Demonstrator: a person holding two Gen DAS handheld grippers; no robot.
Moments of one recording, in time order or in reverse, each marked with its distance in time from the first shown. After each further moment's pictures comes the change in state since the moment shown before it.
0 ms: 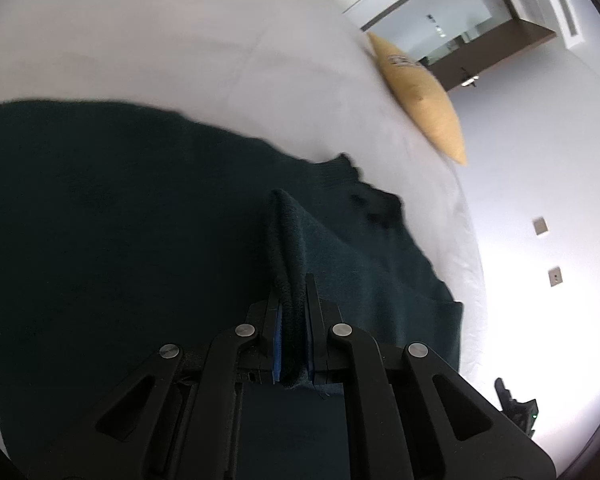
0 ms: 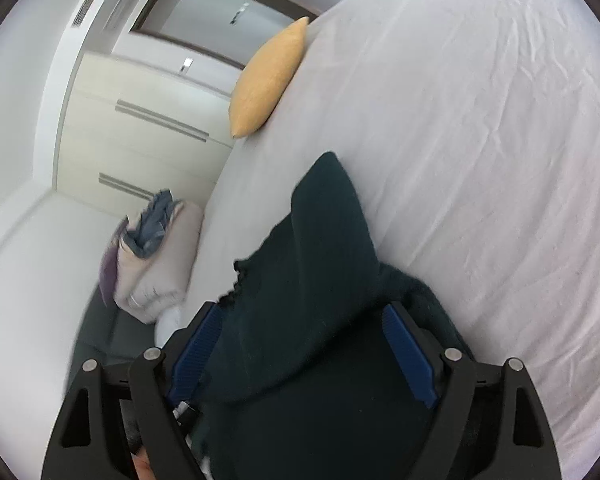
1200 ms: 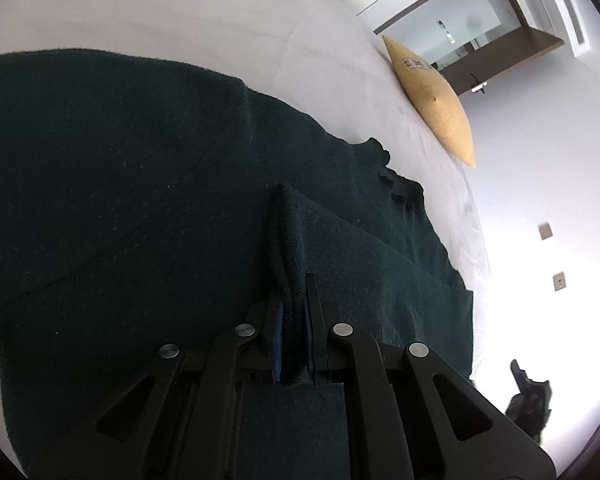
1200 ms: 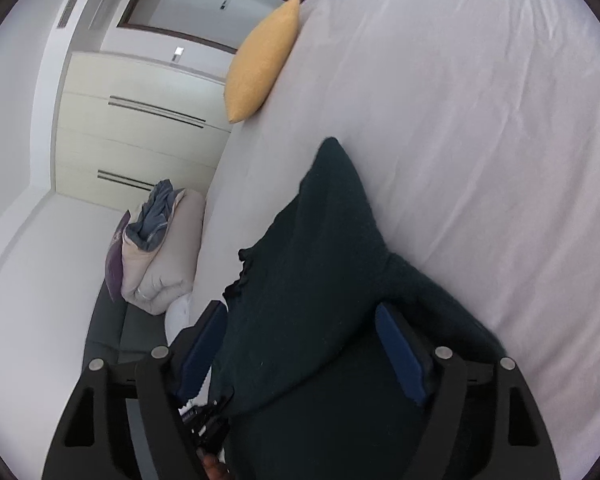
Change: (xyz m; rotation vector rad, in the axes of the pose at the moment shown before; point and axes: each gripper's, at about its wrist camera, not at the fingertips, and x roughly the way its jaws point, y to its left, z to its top) left arm -0.017 0.035 -0.034 -0.016 -0.014 0.023; right arm 0.001 0.005 0.008 0.002 0.092 0.001
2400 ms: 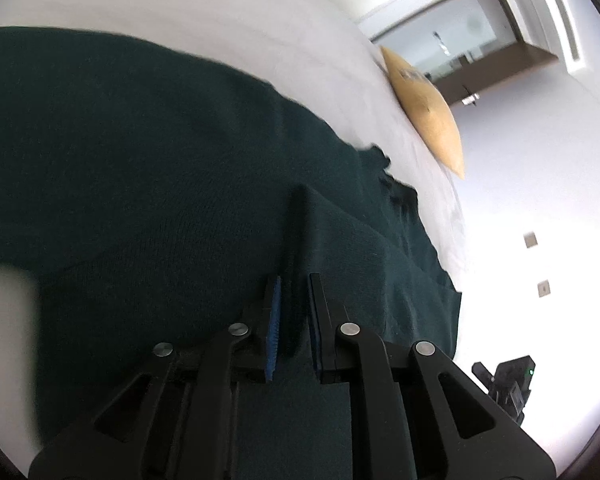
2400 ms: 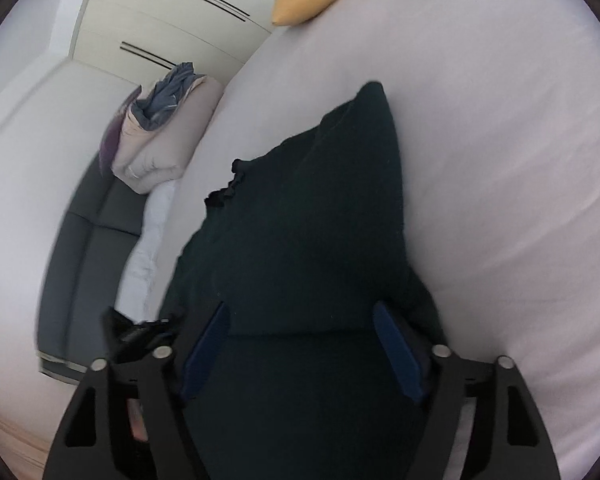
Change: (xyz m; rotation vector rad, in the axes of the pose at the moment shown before) left arm -0.034 0.038 -0.009 -0.058 -0.039 -0.061; right arm 0.029 -0.003 0.021 -0.324 0.336 -0.036
